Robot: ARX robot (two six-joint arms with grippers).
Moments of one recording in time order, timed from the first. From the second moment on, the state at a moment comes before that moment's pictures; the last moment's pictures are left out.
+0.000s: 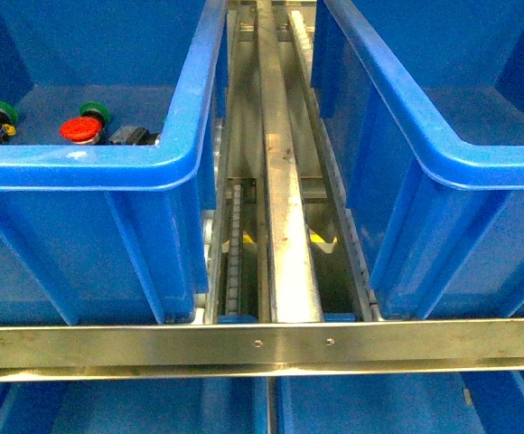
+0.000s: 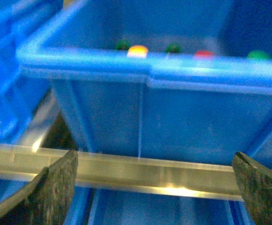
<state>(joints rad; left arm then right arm) -0.03 0.06 0.05 -0.10 -0.09 -0.04 0.00 0.00 0.04 0.00 0.00 0.00</state>
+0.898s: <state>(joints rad) -0.34 1.43 1.05 0.10 -0.49 -0.05 0.00 0.00 0.04 0.00 0.00 0.00</state>
